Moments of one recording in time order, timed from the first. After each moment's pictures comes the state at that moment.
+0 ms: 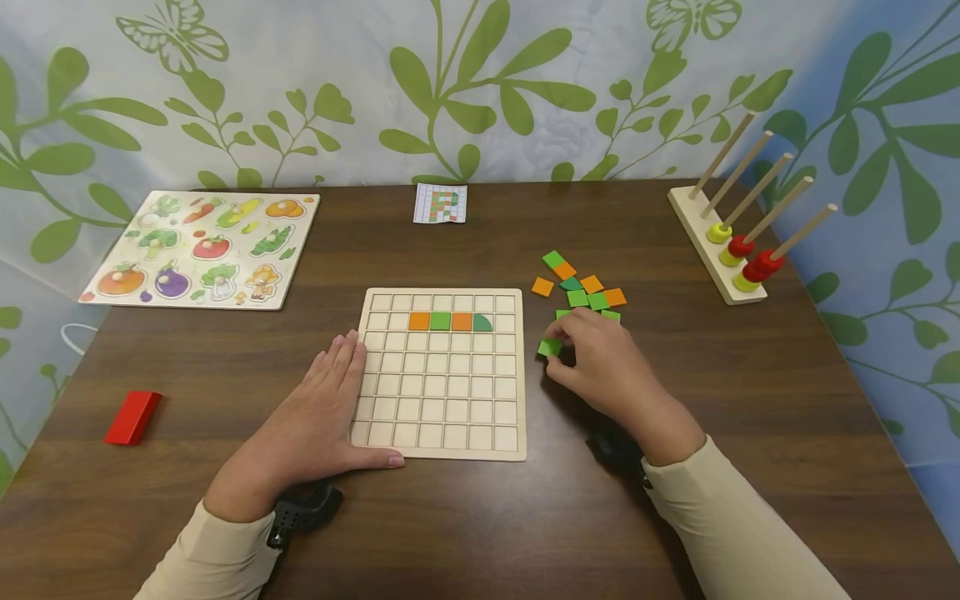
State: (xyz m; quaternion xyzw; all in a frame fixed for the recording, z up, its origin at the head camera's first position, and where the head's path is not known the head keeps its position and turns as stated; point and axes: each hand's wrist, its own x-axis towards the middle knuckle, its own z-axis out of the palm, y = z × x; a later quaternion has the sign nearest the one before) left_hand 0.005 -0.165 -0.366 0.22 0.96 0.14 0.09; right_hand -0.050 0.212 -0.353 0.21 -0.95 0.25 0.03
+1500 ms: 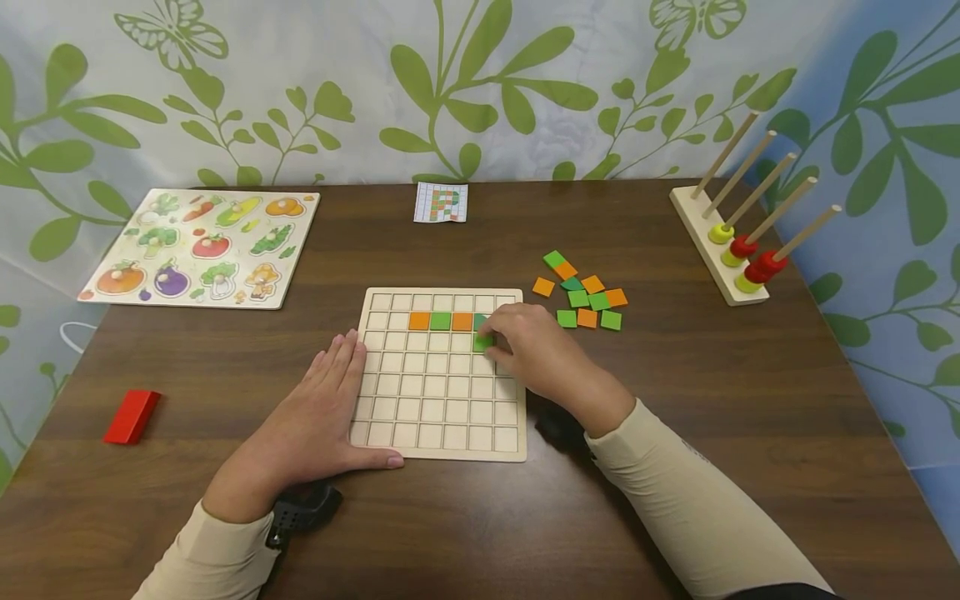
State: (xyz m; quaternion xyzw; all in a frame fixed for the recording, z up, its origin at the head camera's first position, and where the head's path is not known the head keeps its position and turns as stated) left_hand 0.005 -0.166 -0.366 0.22 0.96 0.14 0.09; right_hand -0.075 0.150 -0.353 0.31 -0.91 0.27 -0.02
